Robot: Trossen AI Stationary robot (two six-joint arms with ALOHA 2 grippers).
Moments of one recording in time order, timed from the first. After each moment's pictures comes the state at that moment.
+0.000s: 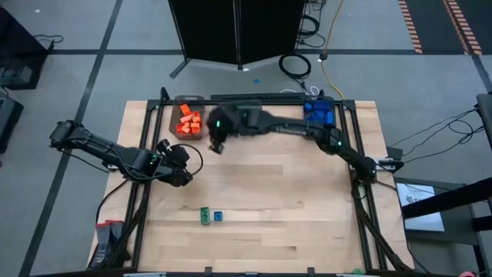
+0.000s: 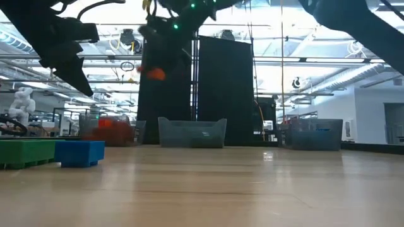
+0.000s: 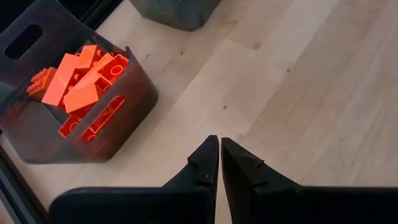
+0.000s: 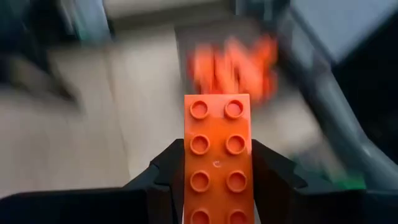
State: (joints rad) left arm -0.31 0.98 0.63 -0.88 -0.65 -0.75; right arm -0.16 2.32 2.32 -0.82 0.22 0.10
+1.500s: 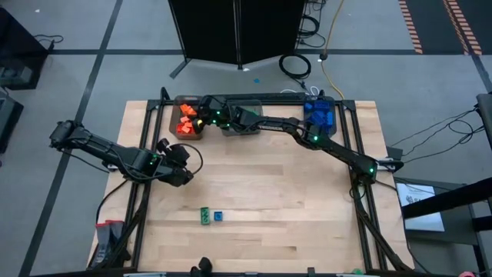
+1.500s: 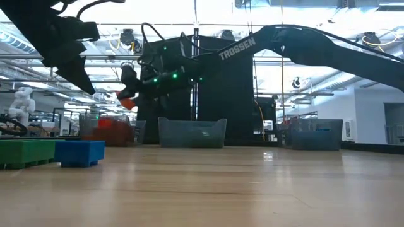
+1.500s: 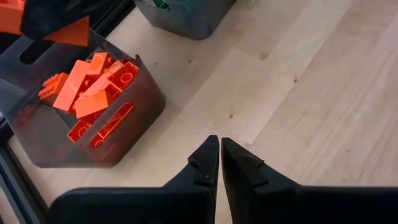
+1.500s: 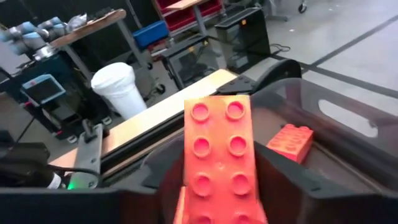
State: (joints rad) left arm -0.31 0.98 0.63 -0.87 -0.69 -0.76; right arm -0.33 2.67 2.33 0.13 -0.03 0.40
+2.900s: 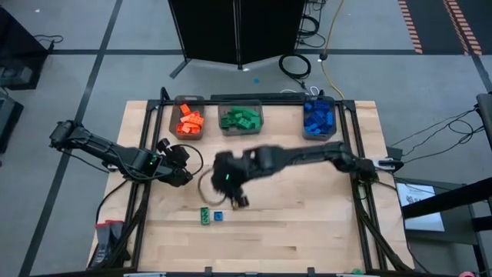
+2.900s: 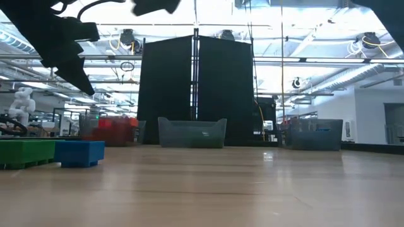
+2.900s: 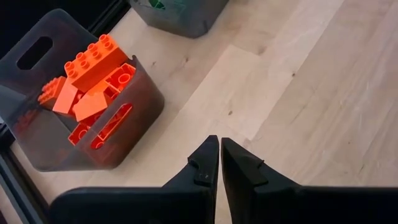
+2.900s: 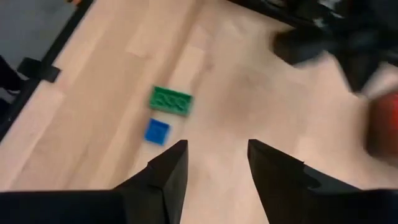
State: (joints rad) left arm -0.31 0.98 0.63 -0.88 -0.68 -0.73; right arm 0.14 2.21 2.35 -1.03 -0.02 -0.19
